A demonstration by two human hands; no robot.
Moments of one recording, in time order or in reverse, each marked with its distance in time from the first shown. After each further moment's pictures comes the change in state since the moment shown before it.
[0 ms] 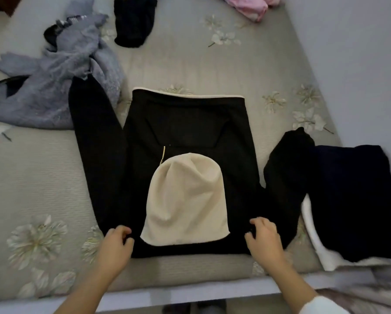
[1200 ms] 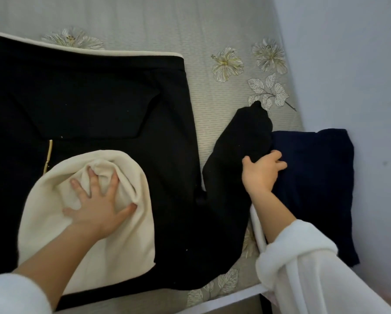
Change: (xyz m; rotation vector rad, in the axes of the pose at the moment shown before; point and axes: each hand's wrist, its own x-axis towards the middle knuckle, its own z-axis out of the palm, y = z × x) left_hand 0.120 0.188 0.128 0.549 -0.378 0.108; right_hand 0.220 0.077 -0.096 0.388 0.452 0.561
